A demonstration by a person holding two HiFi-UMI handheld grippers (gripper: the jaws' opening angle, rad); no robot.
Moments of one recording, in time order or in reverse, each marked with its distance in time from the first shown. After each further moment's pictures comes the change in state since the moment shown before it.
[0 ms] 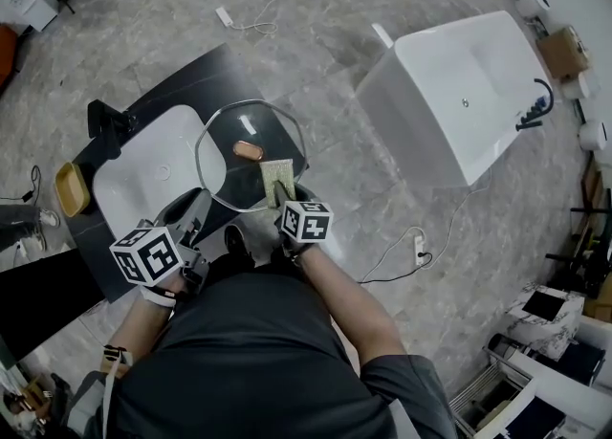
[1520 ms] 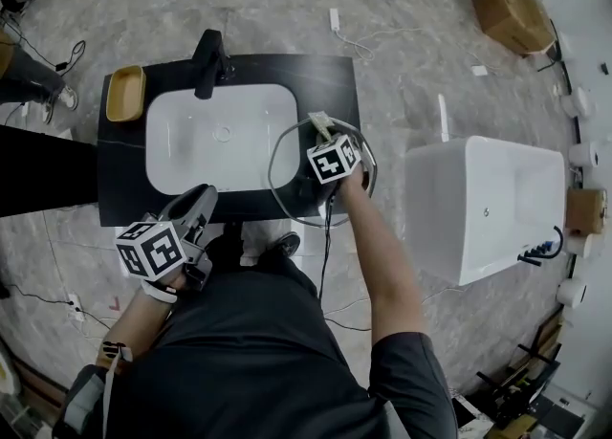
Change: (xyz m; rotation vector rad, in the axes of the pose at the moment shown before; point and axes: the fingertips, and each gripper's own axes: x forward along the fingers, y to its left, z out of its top) left arm -0.131 0.116 -0.006 -0.291 -0.305 0.243; right arm 0.176 0.112 0.094 -1.133 0.348 0.022
